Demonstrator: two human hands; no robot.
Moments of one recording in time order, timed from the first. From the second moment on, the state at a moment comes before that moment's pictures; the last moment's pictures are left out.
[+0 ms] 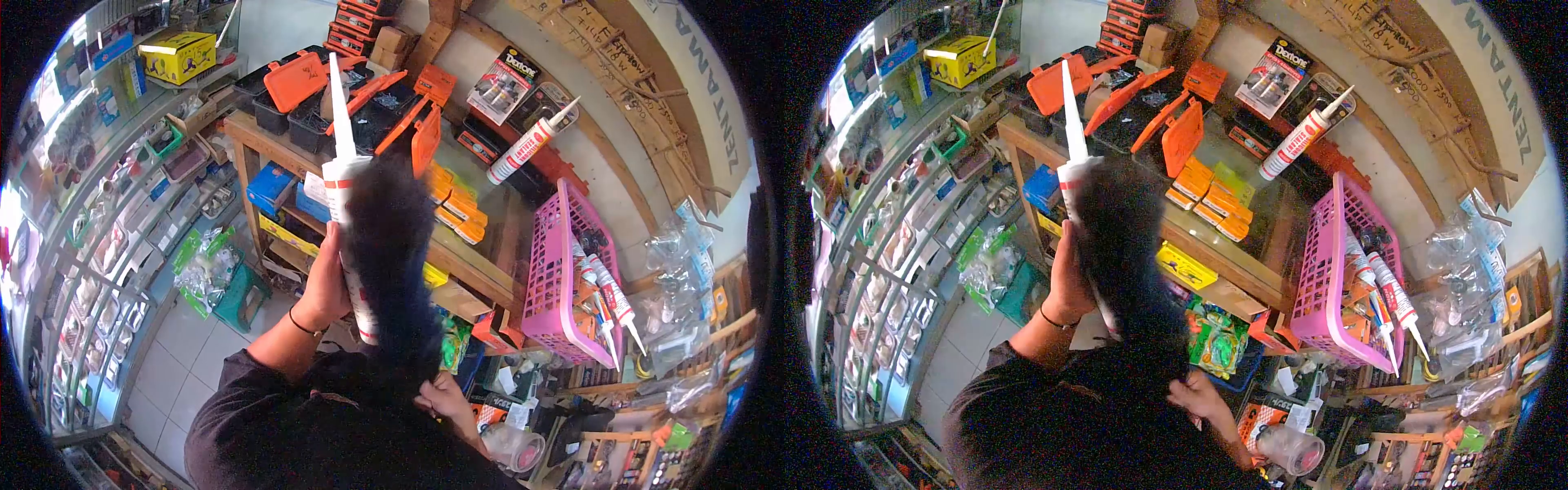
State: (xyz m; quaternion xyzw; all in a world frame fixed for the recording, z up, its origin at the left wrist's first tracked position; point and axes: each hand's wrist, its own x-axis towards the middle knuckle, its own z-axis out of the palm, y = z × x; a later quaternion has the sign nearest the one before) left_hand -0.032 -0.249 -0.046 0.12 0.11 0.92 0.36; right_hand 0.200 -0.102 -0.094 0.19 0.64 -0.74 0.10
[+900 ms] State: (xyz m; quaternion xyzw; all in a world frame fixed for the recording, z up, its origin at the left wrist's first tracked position) left_hand 0.006 -0.219 -0.043 0.21 0.43 0.85 0.24; right_hand 0.218 -0.062 -0.075 0.09 0.76 -0.55 0.32
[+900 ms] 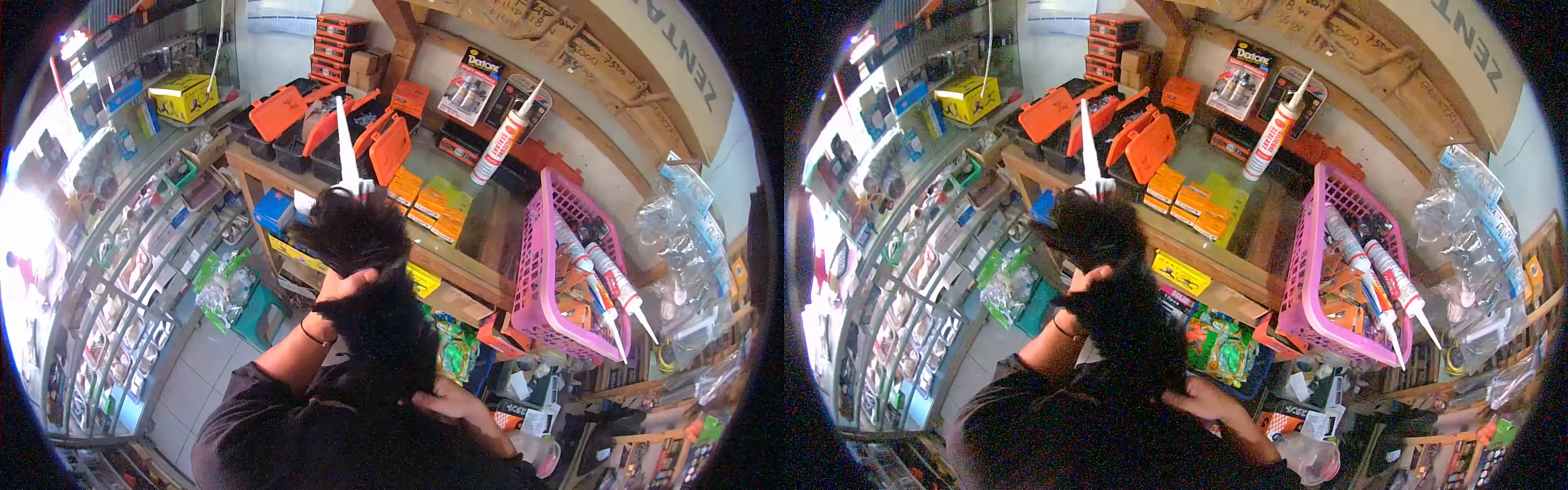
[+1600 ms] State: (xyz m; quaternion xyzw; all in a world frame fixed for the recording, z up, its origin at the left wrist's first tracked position) left_hand 0.044 -0.173 0.013 0.13 0.16 0.86 0.47; right_hand 0.208 -0.075 -0.056 0.08 0.60 -0.79 -0.08
